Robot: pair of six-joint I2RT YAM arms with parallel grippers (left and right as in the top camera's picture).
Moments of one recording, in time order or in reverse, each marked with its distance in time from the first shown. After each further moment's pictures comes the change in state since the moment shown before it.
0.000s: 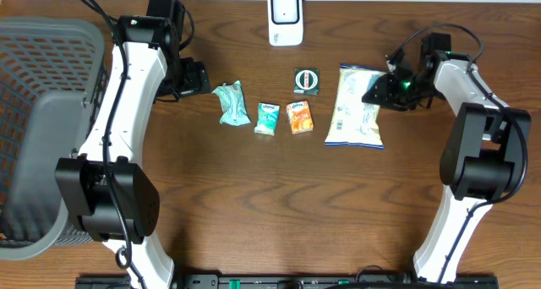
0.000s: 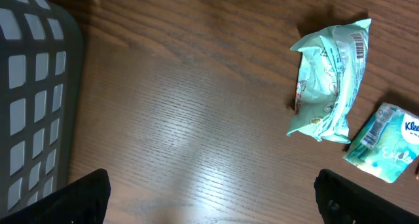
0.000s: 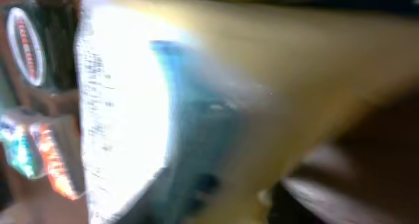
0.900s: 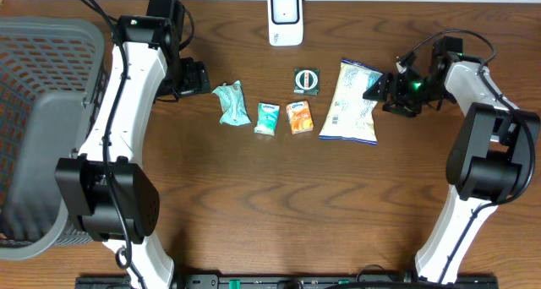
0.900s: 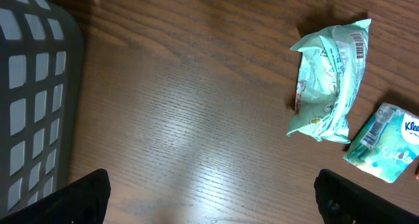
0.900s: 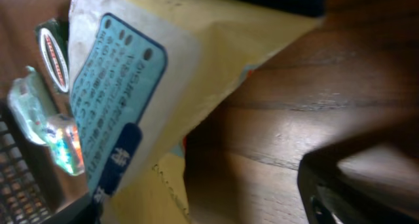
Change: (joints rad) left arm 0.000 0.000 0.000 0.000 0.000 0.000; right arm -0.053 0.001 -0.002 -0.040 -0.064 0.068
